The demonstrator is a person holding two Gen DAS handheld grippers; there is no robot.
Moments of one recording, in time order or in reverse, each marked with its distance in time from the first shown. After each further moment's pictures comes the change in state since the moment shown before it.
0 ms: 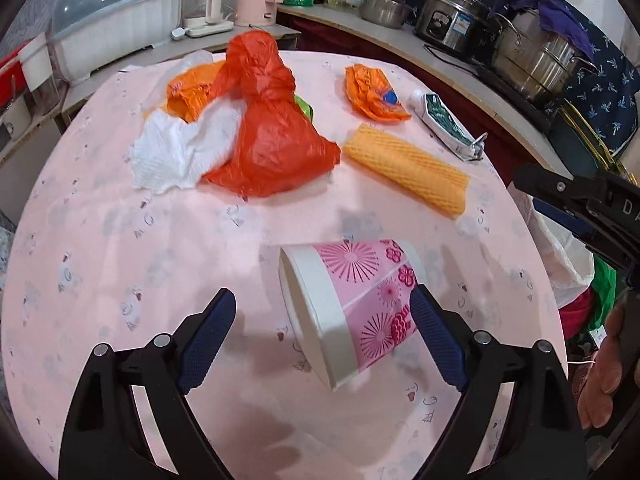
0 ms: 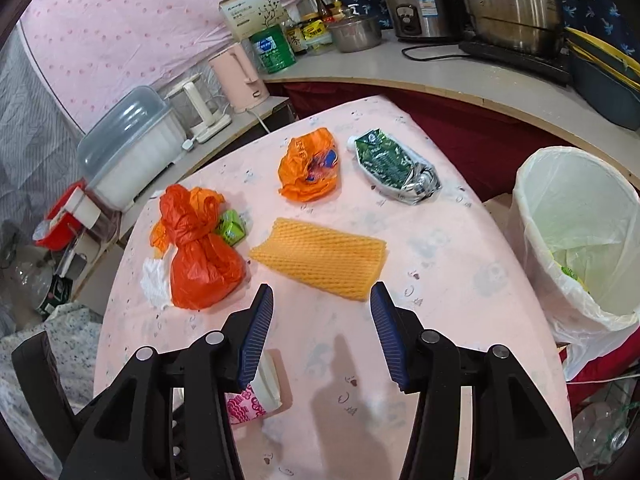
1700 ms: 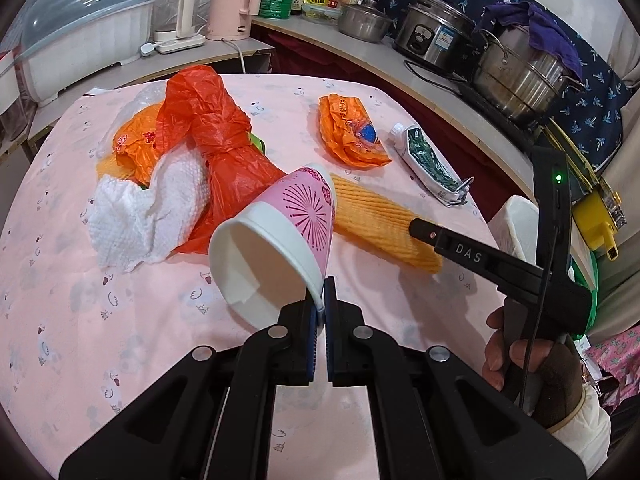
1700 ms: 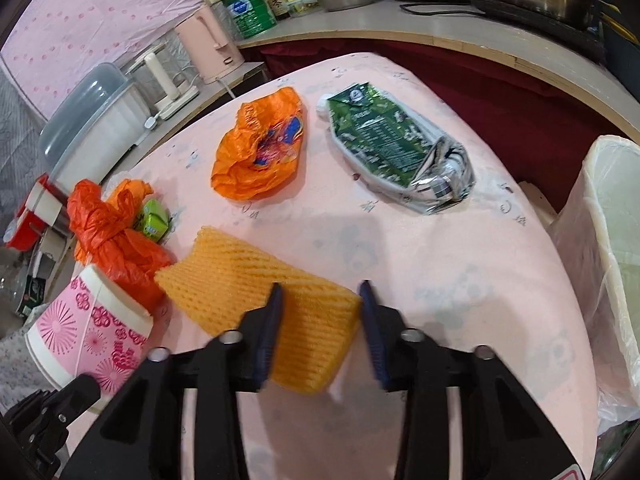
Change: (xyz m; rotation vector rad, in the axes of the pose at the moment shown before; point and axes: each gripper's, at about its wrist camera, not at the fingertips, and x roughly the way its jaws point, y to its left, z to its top) left arm 0.016 -0.008 0.055 0.014 -0.034 -0.091; right arm 0.116 -0.032 0.034 -0.005 0.107 -0.027
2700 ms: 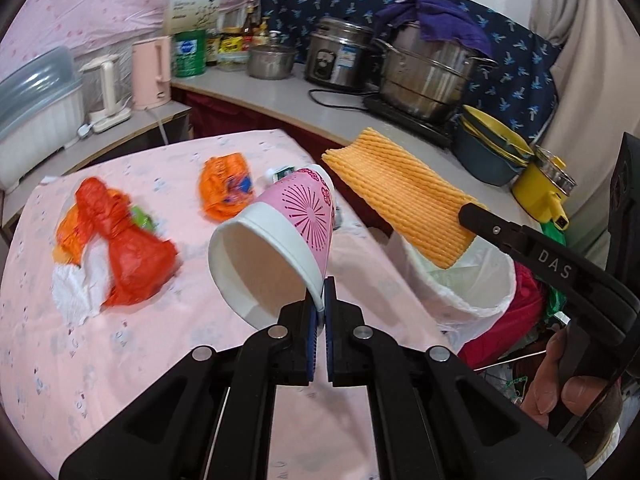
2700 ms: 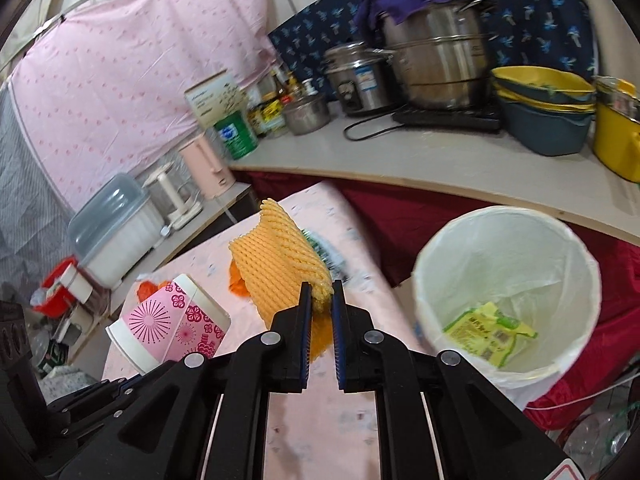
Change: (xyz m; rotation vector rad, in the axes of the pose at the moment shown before) left arm -0.050 -0.132 0.008 0.220 -0.113 -0.108; right arm -0.202 -0.065 -0.021 0.123 -0.376 -0.025
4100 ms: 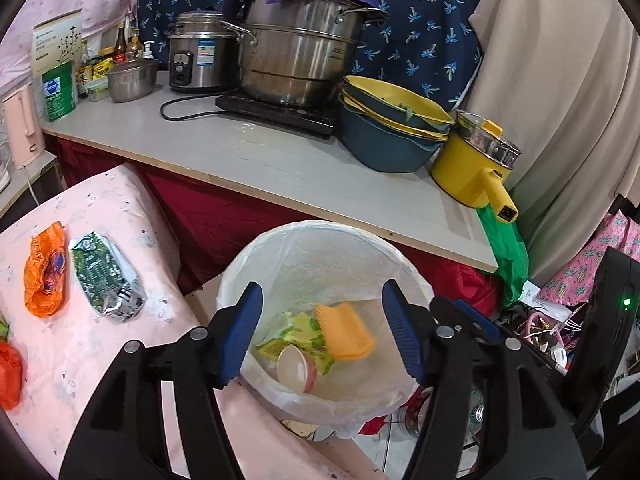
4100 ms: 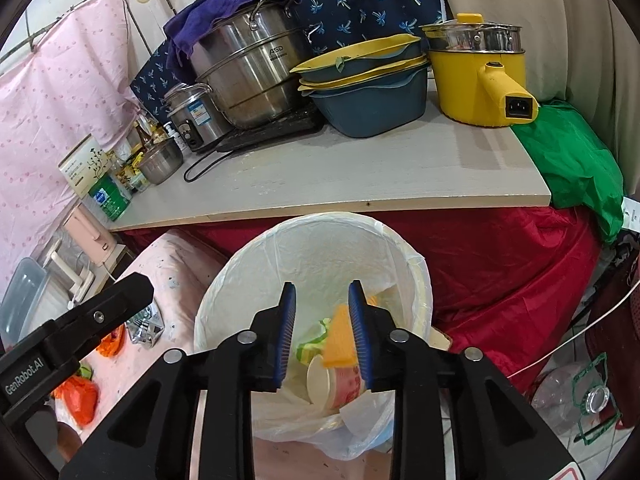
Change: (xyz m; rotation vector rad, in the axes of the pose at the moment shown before) left arm 0.117 -0.166 0.057 0.177 0.029 -0.219; right arm -0.008 -0.180 -0.001 0.253 -0.065 -0.308
